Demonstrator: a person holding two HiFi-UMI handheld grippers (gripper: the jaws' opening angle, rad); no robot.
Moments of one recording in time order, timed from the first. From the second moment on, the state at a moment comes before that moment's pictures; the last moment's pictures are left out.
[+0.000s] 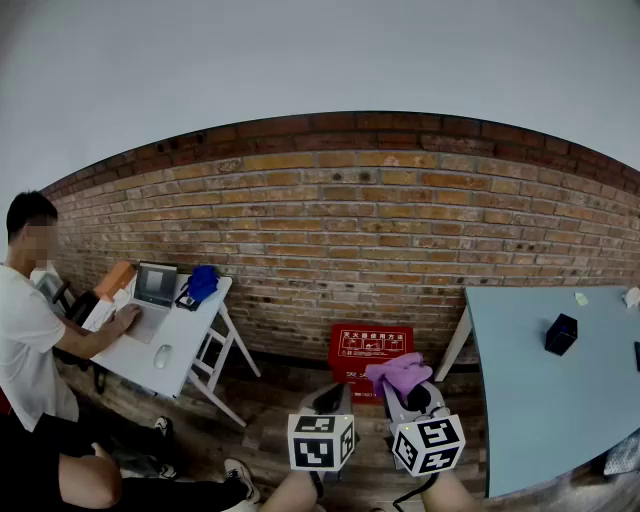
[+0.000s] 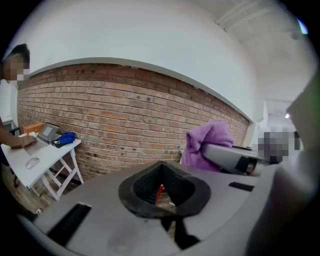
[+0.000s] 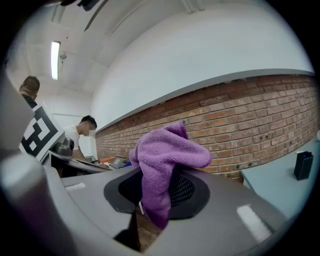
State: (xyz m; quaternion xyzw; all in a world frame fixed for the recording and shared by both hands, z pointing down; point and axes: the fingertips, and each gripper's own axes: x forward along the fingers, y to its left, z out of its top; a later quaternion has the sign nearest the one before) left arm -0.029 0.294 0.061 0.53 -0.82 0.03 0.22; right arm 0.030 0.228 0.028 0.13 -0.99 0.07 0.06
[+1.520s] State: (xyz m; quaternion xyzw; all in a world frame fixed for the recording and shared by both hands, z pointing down) left arm 0.030 0.188 0.115 0.57 -0.77 0.07 0.27; right arm 0.094 0.118 0.120 0.18 -0.96 0.13 0.14
